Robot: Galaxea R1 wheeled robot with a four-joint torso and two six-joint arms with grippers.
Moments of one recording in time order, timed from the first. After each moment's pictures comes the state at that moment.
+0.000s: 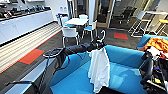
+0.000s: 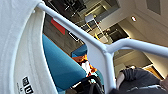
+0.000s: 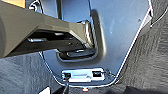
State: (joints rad) left arm -0.03 3.17 -2.21 0.08 0.12 -0.92; right arm -1.58 3.00 -2.61 -0.14 0.21 0.15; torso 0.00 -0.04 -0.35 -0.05
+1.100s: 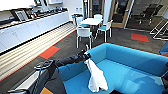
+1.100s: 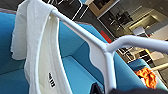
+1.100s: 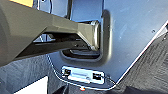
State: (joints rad) left arm 0.18 2.99 -2.22 0.24 0.18 -0.92; right arm -1.59 3.00 -2.61 -0.14 0.21 0.15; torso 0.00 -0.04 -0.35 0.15
